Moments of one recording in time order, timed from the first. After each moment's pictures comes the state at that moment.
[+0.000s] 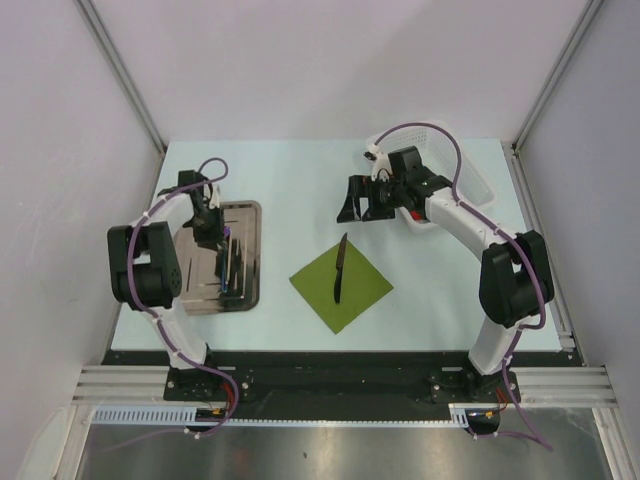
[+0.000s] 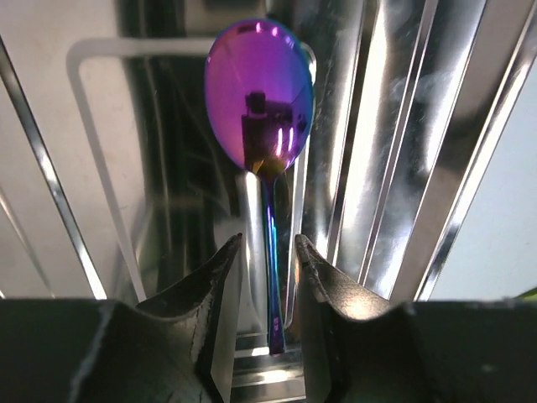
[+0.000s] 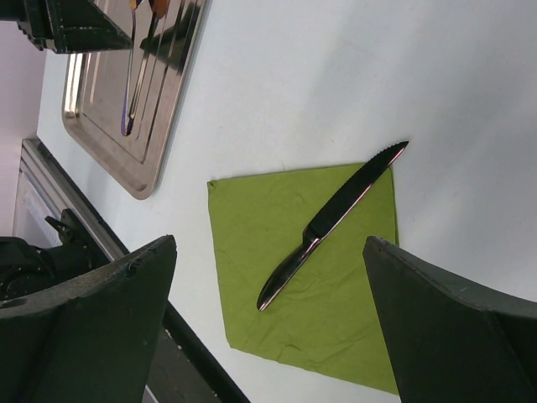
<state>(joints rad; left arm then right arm) 0.10 1.85 1.27 -0.71 0.13 -0.04 0.43 1.77 1.42 -0.41 -0.53 0.31</state>
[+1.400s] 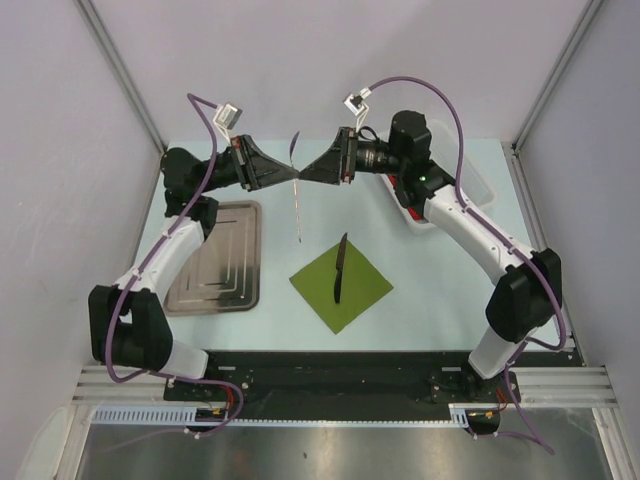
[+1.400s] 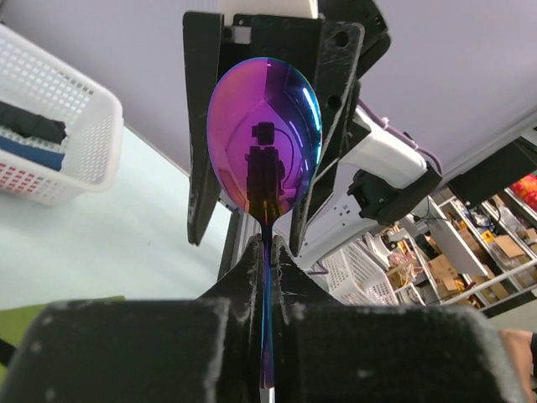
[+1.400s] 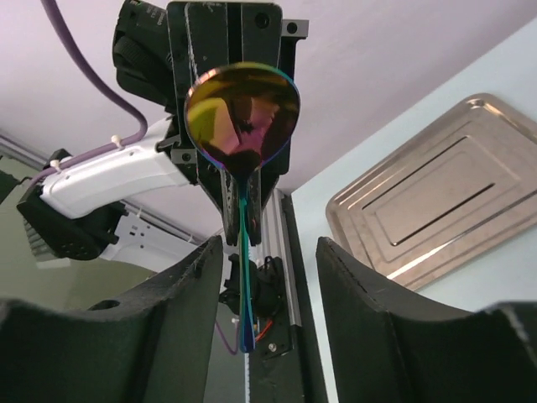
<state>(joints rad) -0.14 1.44 1.12 0.75 1.18 -1.23 0.53 1.69 1.59 0.15 -0.90 0.74</state>
